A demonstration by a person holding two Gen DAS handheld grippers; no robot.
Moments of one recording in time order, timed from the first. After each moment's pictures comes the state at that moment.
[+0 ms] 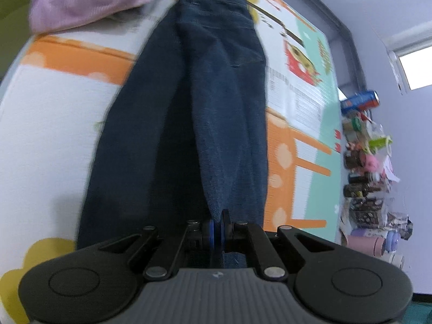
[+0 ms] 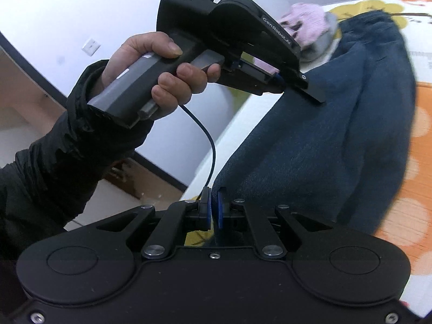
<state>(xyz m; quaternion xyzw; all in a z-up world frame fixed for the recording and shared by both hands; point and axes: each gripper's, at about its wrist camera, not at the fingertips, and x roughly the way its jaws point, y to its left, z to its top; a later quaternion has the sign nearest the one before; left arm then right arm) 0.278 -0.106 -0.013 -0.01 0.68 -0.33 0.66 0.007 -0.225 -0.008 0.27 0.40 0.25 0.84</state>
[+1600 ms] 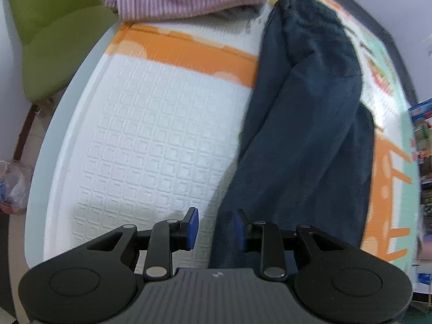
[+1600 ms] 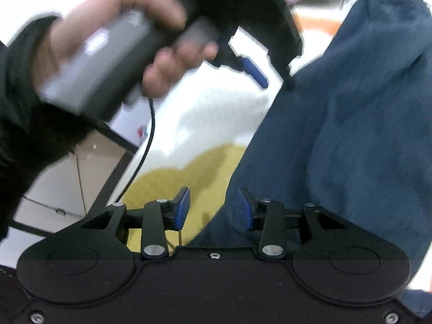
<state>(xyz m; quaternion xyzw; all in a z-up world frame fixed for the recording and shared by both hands) 0.322 -0.006 -0.097 0.05 0.64 -0.27 0.72 0.095 -0.055 -0.070 0.16 0.51 0.14 0.83</state>
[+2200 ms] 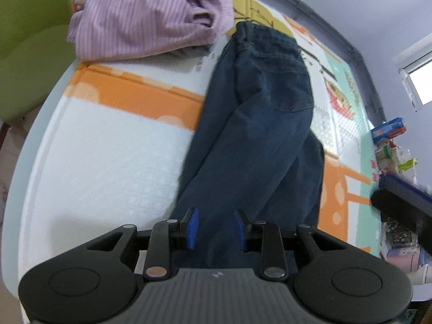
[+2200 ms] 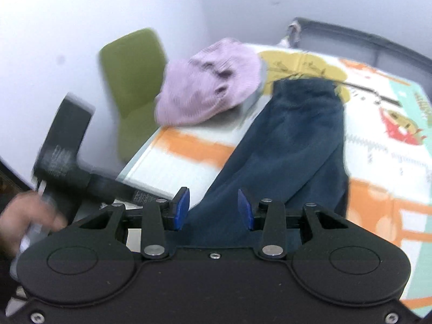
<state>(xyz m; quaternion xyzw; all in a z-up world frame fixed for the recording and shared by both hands) 0.331 -0.050 -0.062 0.00 0.61 -0.32 0.72 0.182 -0.194 0.042 0.11 0.42 -0.02 0.90</state>
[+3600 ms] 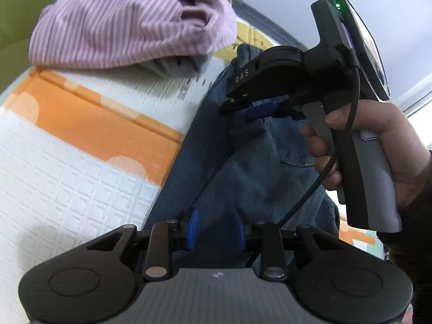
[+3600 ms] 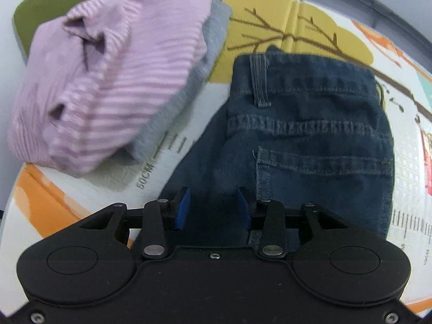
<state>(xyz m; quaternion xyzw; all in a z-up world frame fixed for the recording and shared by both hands) 0.360 -0.113 -0.146 -0.08 0.55 -0.32 0.77 0.478 -0.293 -0.167 0.07 0.56 -0.07 0.82</state>
